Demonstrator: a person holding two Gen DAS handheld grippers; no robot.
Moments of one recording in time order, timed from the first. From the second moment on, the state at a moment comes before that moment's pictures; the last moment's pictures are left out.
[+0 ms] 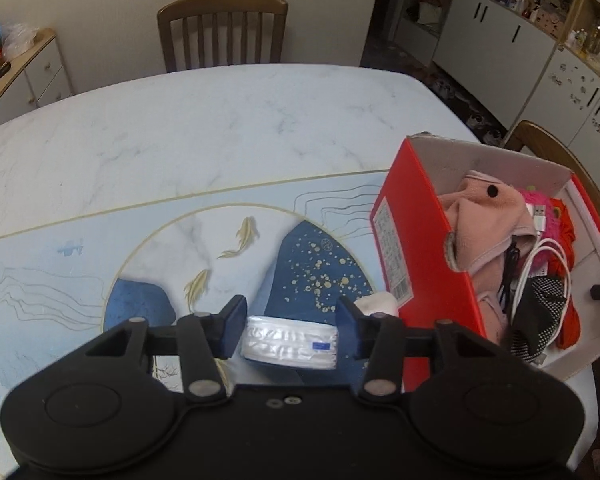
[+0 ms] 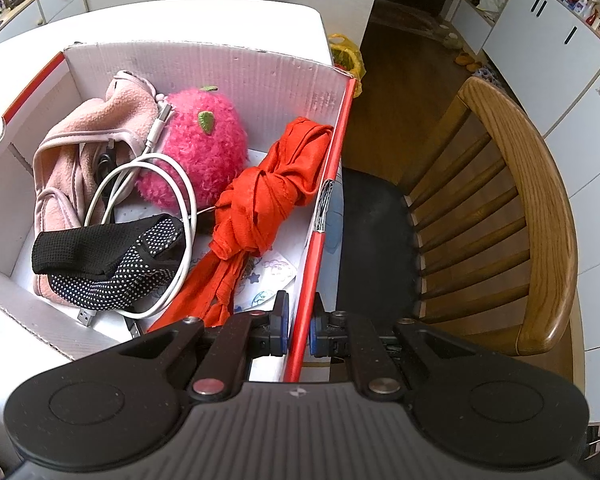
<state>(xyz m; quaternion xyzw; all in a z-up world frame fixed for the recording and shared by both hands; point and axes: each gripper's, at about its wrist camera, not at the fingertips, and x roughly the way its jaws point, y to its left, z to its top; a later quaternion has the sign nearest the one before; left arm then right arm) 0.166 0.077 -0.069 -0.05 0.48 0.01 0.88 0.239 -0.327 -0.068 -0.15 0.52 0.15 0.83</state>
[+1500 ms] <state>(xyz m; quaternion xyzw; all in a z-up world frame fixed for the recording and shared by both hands) 0.160 0.072 -0.127 -0.05 0.54 0.03 0.84 0.239 -0.324 -0.067 -0.16 0.52 0.15 0.82</state>
